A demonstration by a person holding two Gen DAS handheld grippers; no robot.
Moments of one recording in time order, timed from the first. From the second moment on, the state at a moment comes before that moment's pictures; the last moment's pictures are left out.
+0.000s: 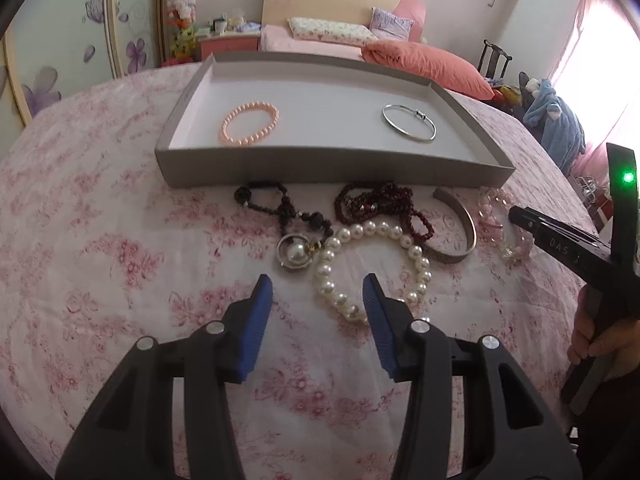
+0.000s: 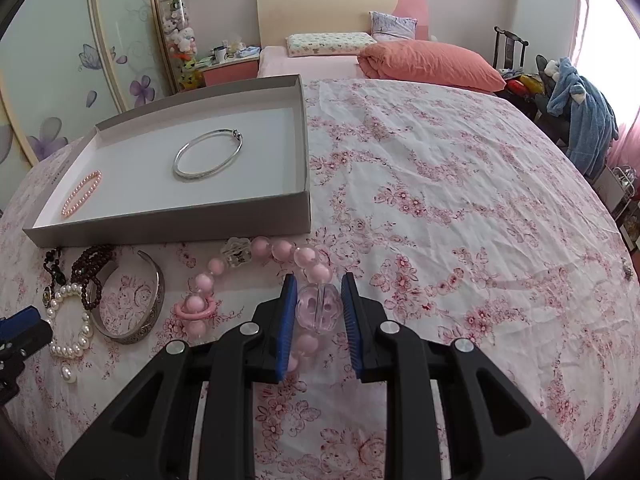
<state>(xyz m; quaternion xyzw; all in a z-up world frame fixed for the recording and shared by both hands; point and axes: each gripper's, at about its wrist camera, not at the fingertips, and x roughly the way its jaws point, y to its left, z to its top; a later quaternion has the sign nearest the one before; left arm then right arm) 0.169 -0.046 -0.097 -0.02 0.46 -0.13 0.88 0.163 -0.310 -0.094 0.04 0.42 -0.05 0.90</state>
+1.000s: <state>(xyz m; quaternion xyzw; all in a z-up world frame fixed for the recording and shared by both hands) 0.163 -0.025 -0.098 0.05 0.45 -0.09 0.89 0.163 -0.315 -0.093 0.06 0.42 -0.04 0.90</state>
